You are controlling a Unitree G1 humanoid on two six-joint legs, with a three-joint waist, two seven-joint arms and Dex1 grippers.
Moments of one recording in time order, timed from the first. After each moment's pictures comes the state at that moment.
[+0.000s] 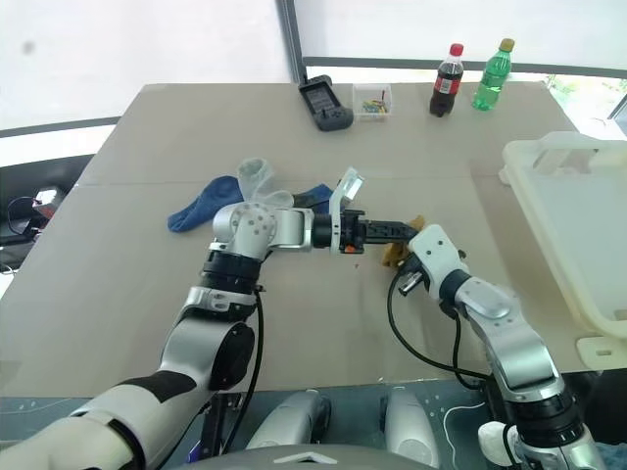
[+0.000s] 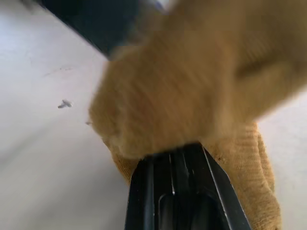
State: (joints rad) left arm -0.93 0.03 0.05 0.40 -0.69 1.32 -0.65; right arm -0.10 -0.48 0.10 -0.46 0.12 0.61 0.46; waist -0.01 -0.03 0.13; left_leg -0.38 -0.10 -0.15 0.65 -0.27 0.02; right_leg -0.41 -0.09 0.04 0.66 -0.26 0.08
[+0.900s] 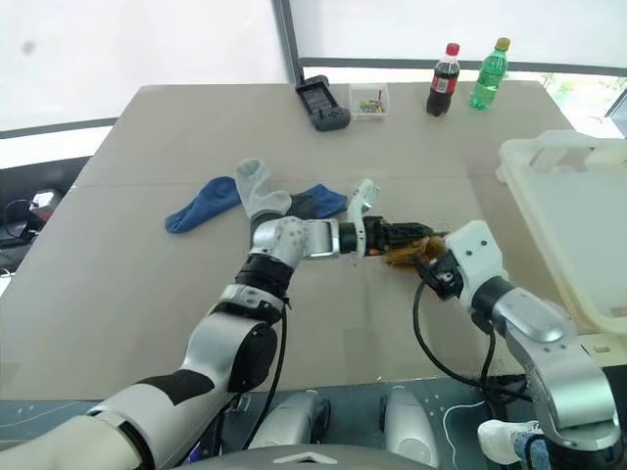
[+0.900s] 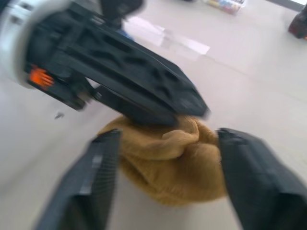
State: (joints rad) left arm -0.91 -0.03 0.05 0.55 -0.55 0.98 -0.71; right arm -0.01 -0.50 -0.09 -0.73 0.25 0.81 0.42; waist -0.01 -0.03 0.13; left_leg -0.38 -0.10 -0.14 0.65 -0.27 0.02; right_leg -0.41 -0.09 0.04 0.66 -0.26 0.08
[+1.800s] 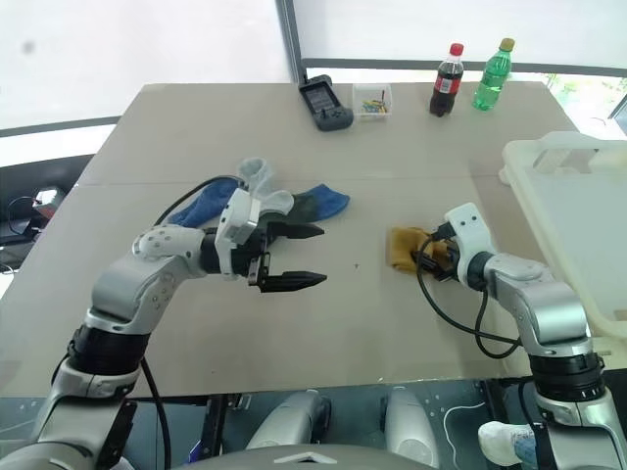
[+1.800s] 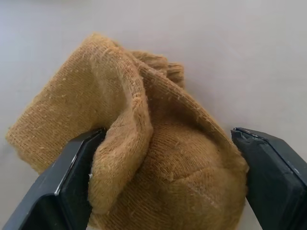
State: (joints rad) left arm -0.42 0.62 -0.08 -0.24 -0.50 0.52 -1.19; right arm -0.31 -0.56 -0.02 -0.28 0.32 1.01 0.50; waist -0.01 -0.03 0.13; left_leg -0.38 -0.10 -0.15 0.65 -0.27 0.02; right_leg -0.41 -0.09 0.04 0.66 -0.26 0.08
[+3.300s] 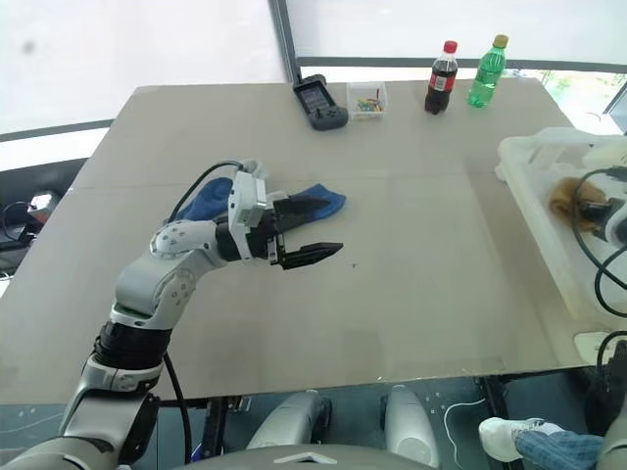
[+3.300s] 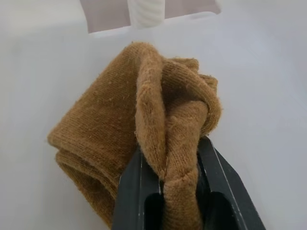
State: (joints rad) left arm -0.47 0.49 -0.09 -0.17 -0.49 0.41 -1.02; right arm -0.70 -0.92 -0.32 0.77 0.27 0.65 0.55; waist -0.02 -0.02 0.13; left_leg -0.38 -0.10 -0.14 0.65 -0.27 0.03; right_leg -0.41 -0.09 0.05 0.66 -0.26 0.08
